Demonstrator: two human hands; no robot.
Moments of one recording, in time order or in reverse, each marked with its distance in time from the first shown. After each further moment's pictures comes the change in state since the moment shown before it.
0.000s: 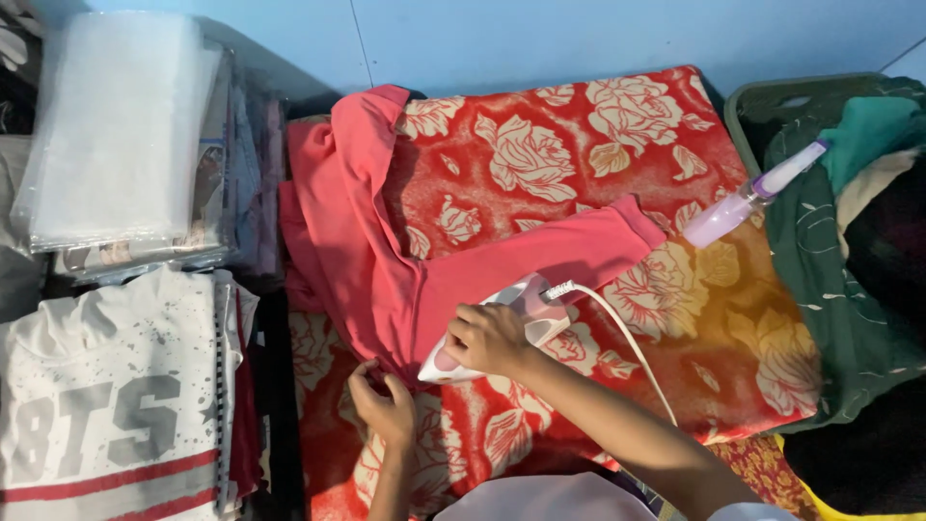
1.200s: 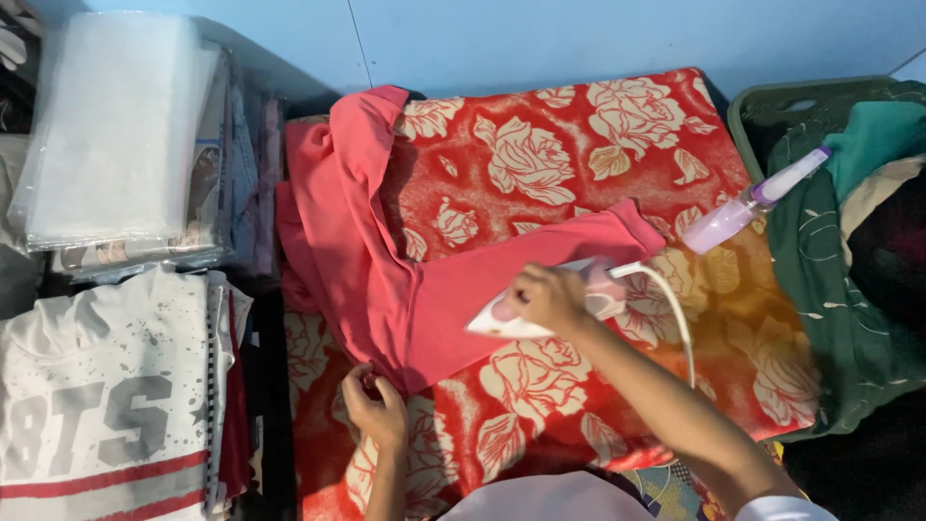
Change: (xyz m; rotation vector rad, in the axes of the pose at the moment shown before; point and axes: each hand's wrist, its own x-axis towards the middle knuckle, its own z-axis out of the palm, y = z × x) left_hand -0.002 -0.002 0.001 0.015 0.033 -0.025; right_hand -0.035 0.118 -0.015 -0.048 0.038 0.019
